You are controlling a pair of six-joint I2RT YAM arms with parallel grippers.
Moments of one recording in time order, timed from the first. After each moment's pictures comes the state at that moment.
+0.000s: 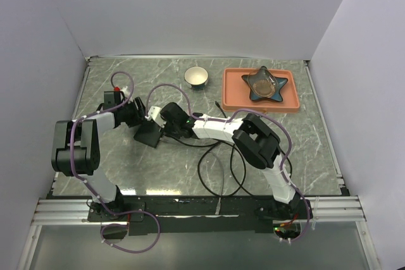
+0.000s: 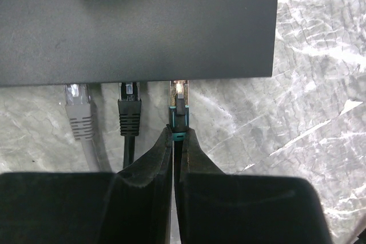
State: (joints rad) left arm 0.04 1.69 0.84 0.00 0.49 -0.38; right arm 0.96 2.15 1.53 -0.21 0.09 -0.32
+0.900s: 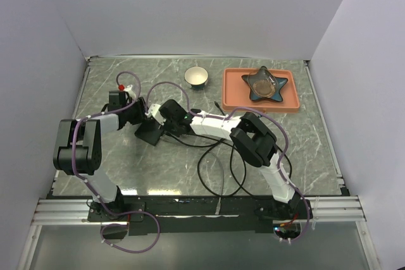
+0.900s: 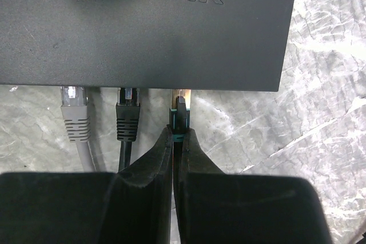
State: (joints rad) left arm -0.02 1.70 0.82 0.11 0.43 -0.34; right arm 0.95 2.20 1.62 -0.31 0.08 -0.29
